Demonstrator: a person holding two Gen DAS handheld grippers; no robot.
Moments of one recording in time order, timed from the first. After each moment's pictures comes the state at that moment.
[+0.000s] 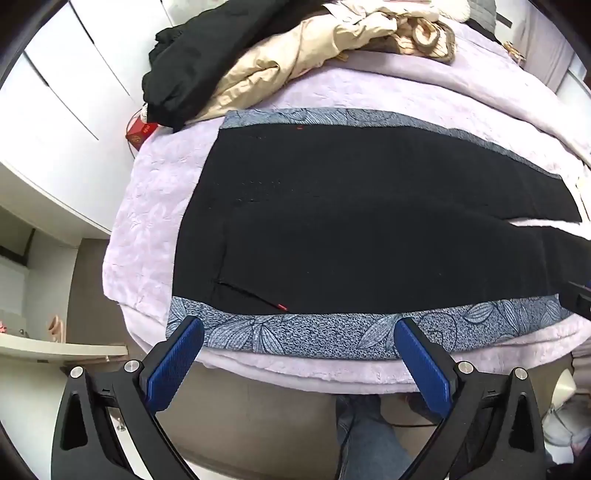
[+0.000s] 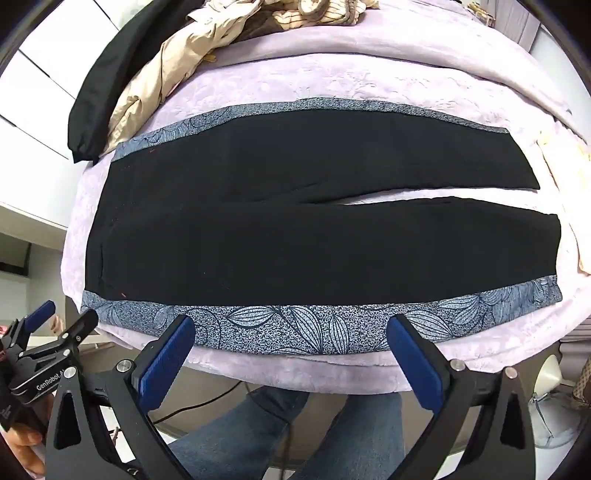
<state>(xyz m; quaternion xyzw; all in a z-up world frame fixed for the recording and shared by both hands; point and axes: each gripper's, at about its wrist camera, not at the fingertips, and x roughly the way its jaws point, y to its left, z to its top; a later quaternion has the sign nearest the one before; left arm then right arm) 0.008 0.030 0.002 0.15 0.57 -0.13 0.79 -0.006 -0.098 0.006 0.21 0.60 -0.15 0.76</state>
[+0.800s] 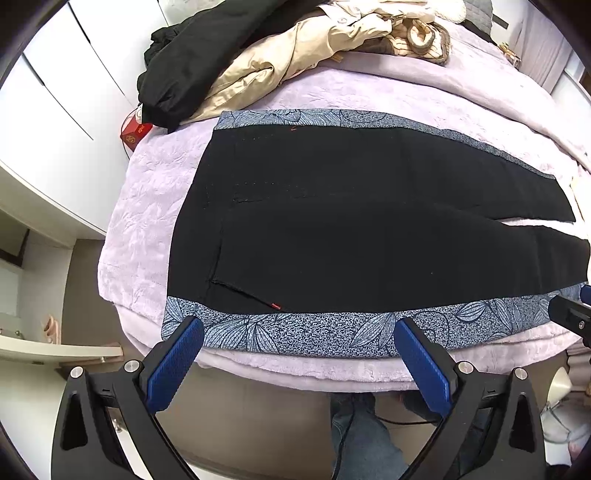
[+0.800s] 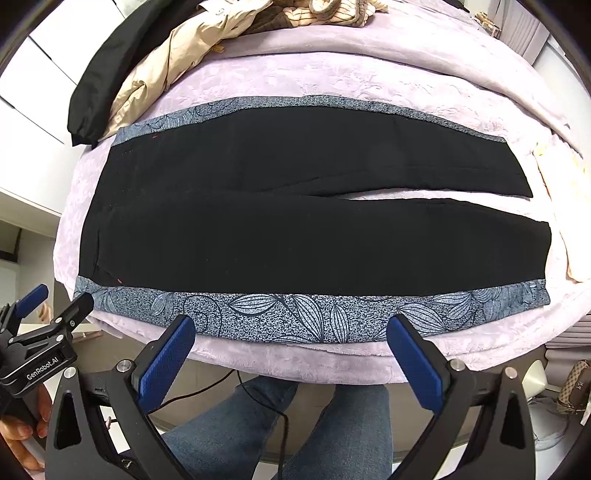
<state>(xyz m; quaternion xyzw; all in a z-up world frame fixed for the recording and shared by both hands) 0.006 0.023 0.005 0.15 0.57 -0.14 0.79 -0.006 -0.078 0.006 0.18 0.61 -0.16 0.75</state>
